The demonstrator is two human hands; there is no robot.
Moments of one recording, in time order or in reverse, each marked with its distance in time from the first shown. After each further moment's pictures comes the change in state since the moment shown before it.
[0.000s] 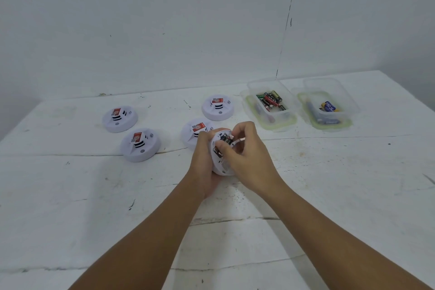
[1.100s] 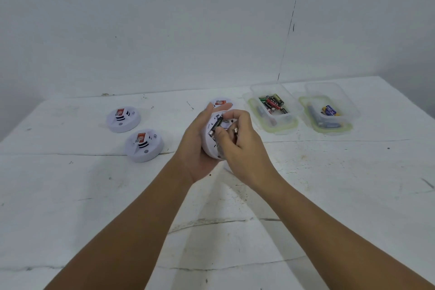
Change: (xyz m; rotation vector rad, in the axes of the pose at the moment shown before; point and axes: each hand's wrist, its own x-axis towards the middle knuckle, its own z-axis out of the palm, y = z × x) left_hand -0.011 0.052 0.005 -0.026 -0.196 0.031; right_hand 0.002 -0.037 0.009 0.045 -0.016 -0.117
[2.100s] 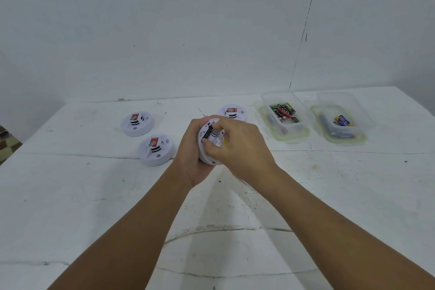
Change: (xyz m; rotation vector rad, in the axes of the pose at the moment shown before) left_hand -0.016 0.017 -0.010 -0.033 0.060 0.061; right_hand 0.021 -0.023 0.011 -0.482 -0.089 -0.174
